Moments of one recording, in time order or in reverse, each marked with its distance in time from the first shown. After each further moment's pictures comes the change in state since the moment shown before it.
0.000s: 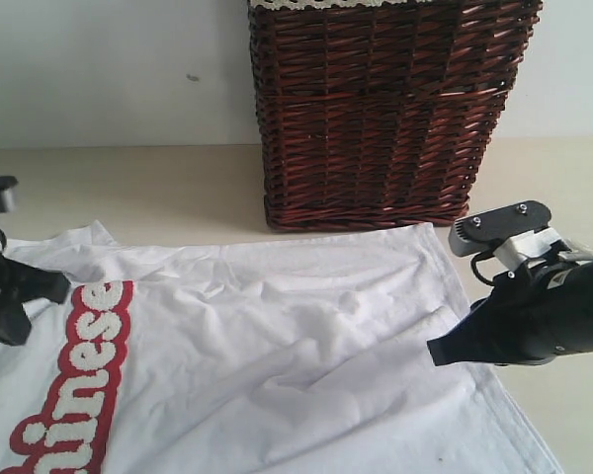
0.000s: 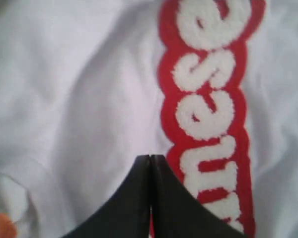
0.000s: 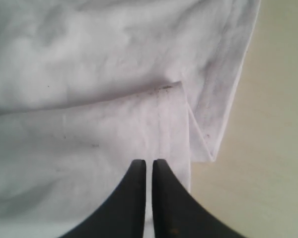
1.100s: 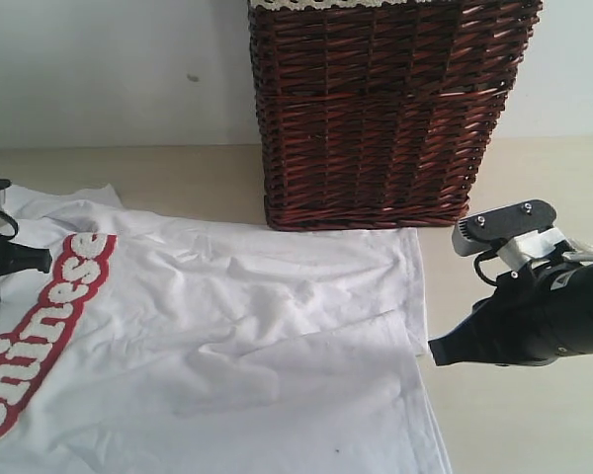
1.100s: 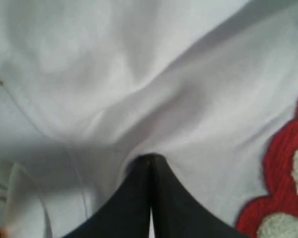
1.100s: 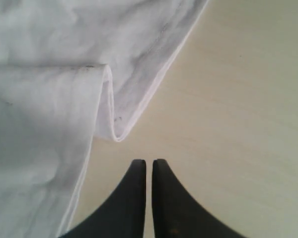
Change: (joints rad) left arm 0.179 0.467 -0.373 0.277 0.014 -0.202; right arm 0.000 -0.002 0.007 0.006 -0.011 0.002
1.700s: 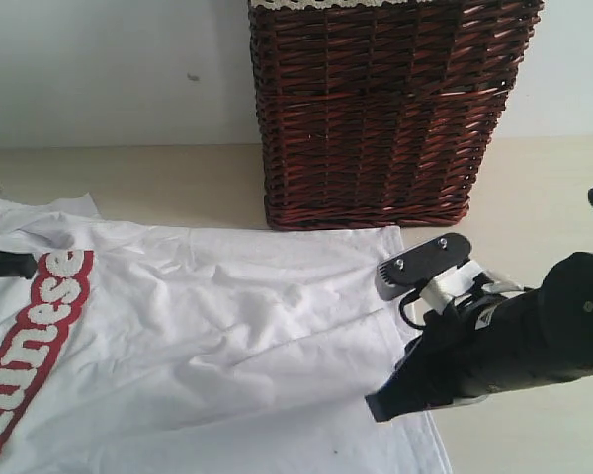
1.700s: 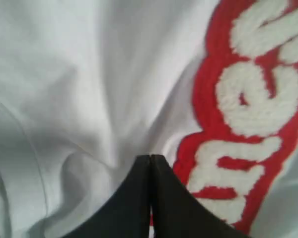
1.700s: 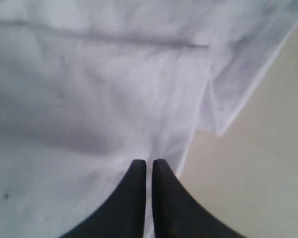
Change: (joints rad) left arm 0.025 -0.119 0.021 -0.207 0.238 0.227; right arm 0.229 0.088 -0.022 0.041 -0.036 0.002
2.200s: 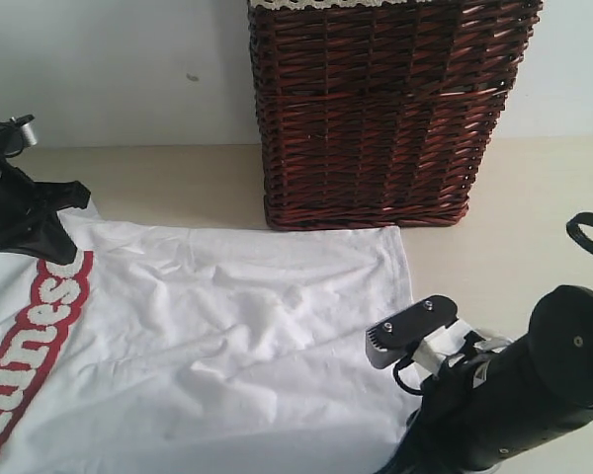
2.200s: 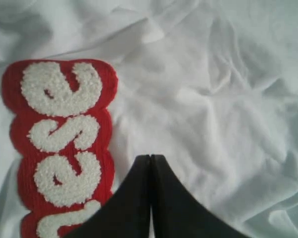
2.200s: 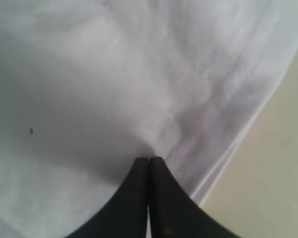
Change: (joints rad) left arm -0.063 -0.091 0.000 -0.442 -0.133 0.316; right arm 0.061 0.038 0.050 0.003 0.180 0.041
